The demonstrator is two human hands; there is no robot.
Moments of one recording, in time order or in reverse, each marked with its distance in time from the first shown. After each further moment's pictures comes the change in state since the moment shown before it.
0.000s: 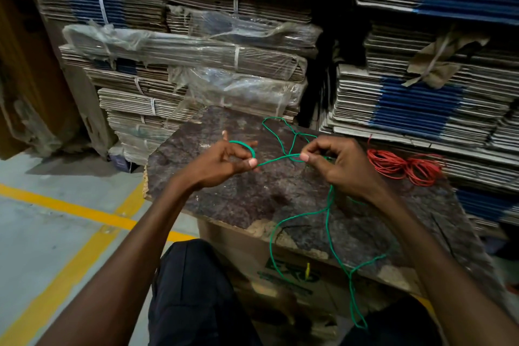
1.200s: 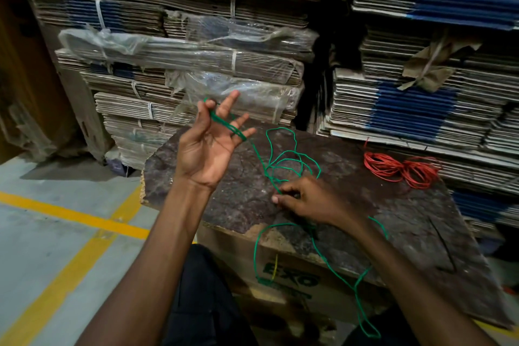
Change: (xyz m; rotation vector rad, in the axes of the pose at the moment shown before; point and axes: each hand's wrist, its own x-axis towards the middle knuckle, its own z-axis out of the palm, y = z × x) left_hand 0.006 0.039 0.001 -1.278 0.237 0.347; right_hand -0.018 0.034 0.054 -0.216 -0.405 0.139
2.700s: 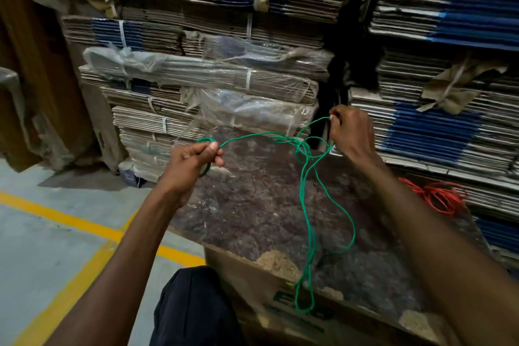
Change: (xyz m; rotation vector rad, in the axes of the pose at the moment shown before) left_hand 0.003 0.028 -0.072 0.860 0.358 -0.070; right_hand 0.114 0.054 -0.111 -0.392 0.776 0.241
